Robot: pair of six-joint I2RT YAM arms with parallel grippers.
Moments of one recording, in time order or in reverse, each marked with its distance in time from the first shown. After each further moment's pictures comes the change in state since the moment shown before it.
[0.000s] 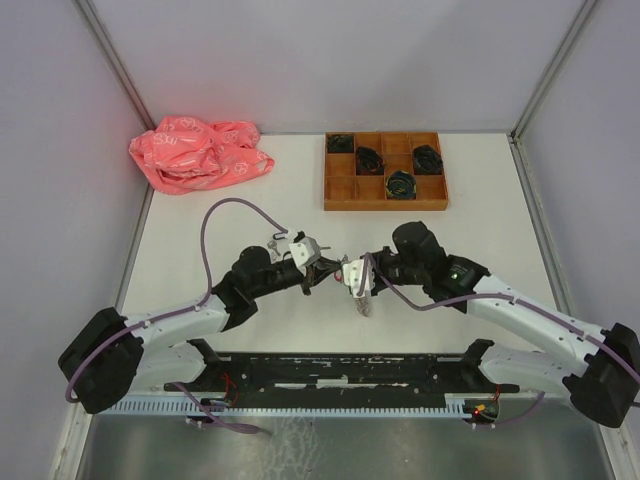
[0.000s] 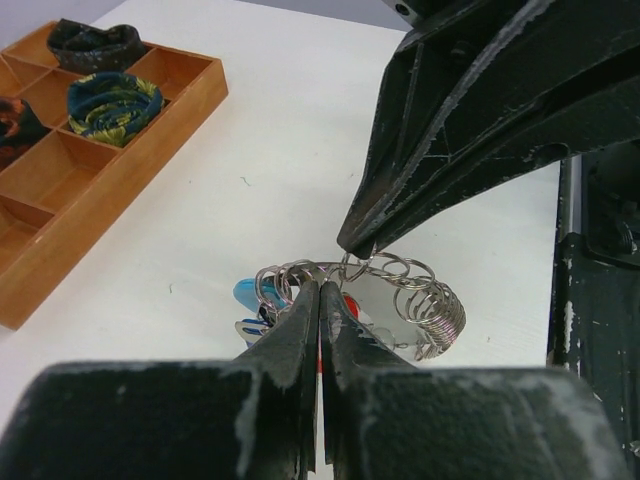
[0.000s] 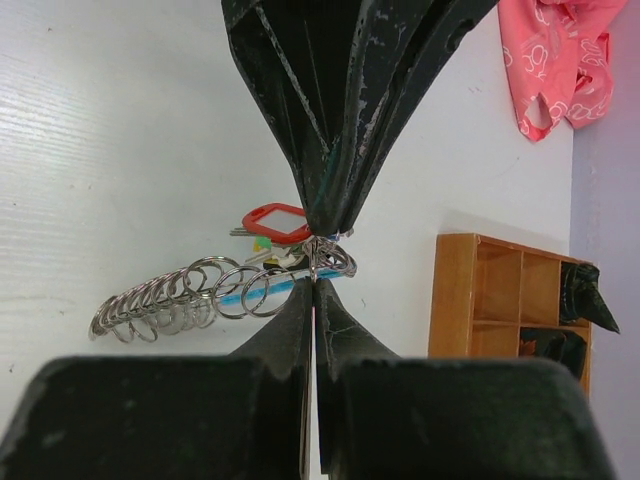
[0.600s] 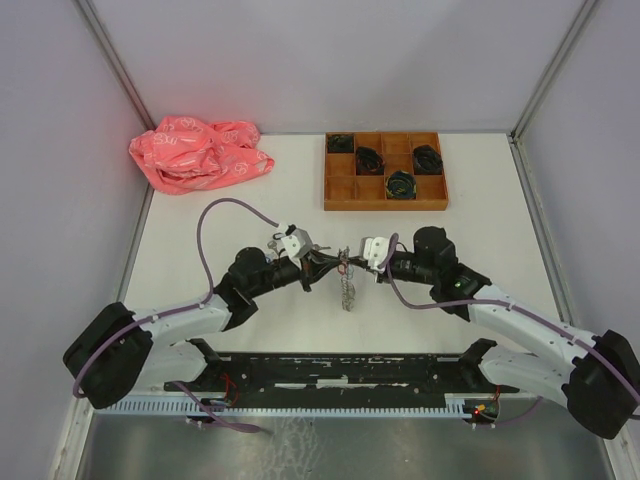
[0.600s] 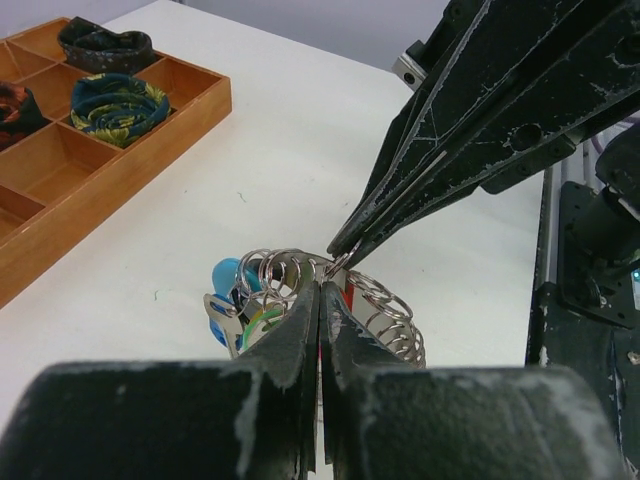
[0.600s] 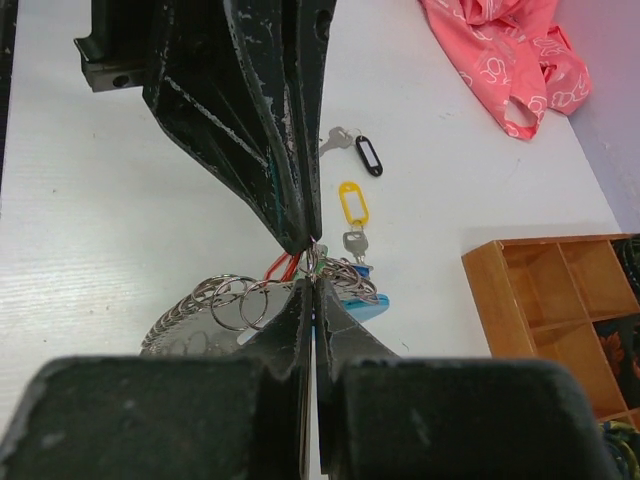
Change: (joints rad) left arm 0.028 0.048 -0.026 0.136 0.016 -0.174; right arm -0.107 -0.045 -0.206 0.440 -0.132 0.386
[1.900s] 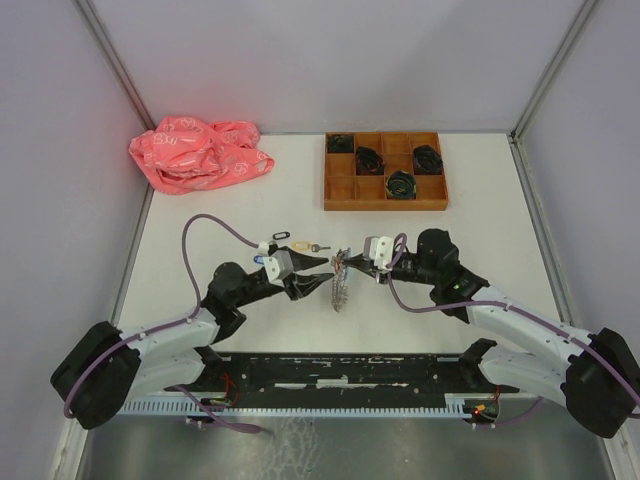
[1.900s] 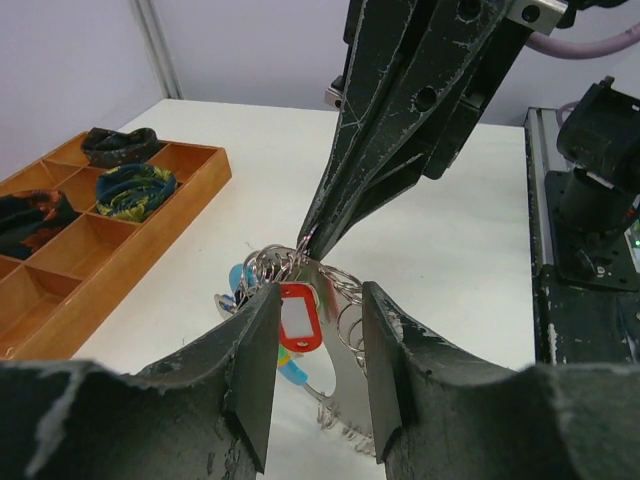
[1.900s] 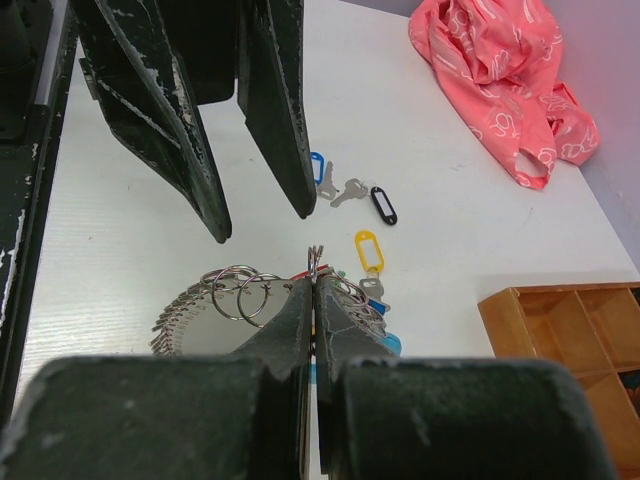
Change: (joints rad) left arm 0.050 -0.147 -0.145 0.172 0.110 0.103; right arm -0.019 0.009 -0.053 0.196 -0.097 0.118
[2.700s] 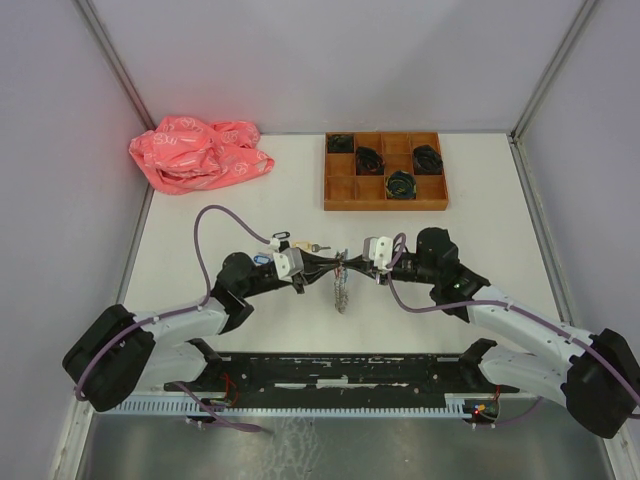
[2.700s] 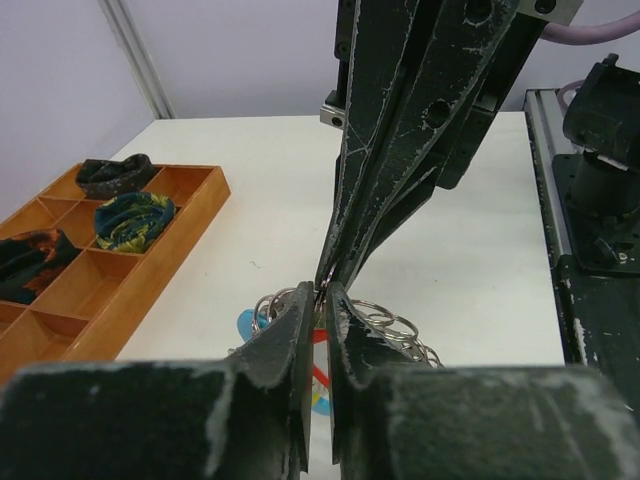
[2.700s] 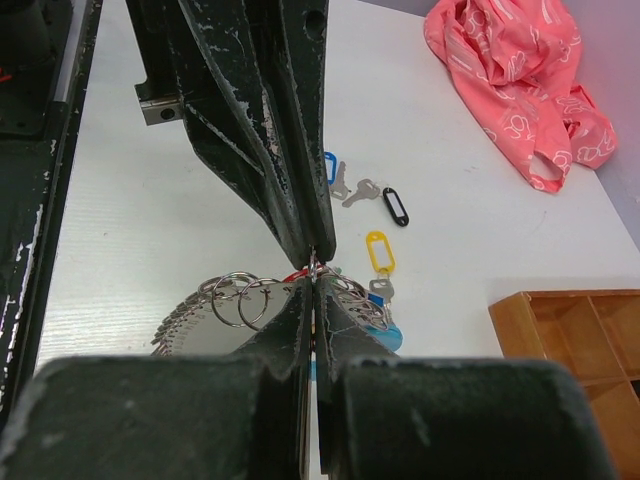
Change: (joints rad) left arm 0.000 0.143 0.080 0.055 0.080 0.095; right arm 0.000 -0.002 0.014 -0.042 -0.030 -0.010
